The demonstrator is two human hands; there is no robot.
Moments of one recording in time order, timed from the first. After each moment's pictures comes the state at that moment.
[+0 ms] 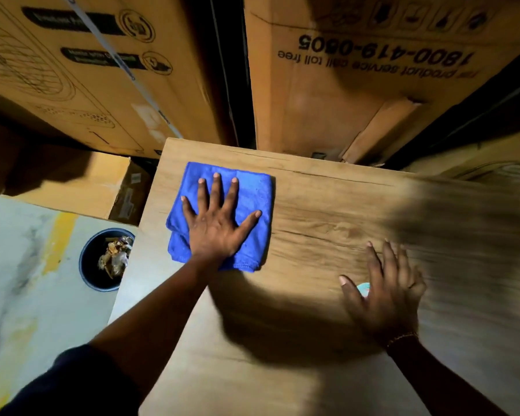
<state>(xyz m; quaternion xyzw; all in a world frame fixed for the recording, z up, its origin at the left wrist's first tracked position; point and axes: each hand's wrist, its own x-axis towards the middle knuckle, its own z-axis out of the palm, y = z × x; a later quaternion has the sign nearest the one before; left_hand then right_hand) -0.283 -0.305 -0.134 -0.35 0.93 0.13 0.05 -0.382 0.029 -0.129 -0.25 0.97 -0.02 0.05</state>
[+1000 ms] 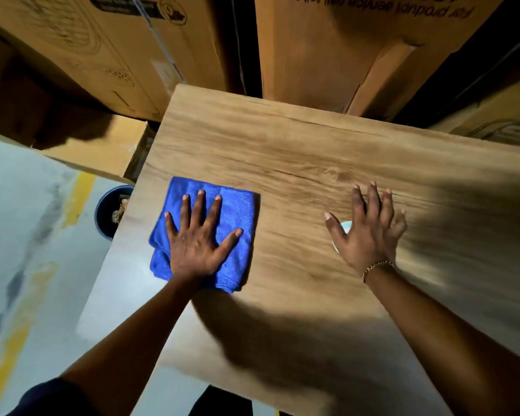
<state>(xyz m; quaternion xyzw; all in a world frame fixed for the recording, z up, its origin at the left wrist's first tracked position) -0.133 -0.192 -0.127 -0.40 0.91 0.13 0.05 -0.379 0.032 -0.128 -0.27 0.96 -0.03 0.09</state>
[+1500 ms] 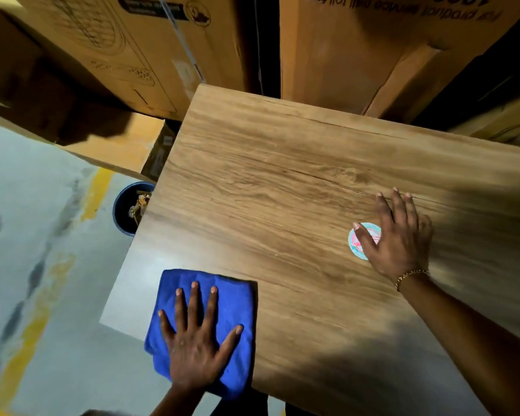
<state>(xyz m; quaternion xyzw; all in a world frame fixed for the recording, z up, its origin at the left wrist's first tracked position) 0.013 -0.074 -0.130 -0.43 0.89 0.08 0.07 -0.396 0.060 -0.128 -0.34 0.94 -0.04 0.07</state>
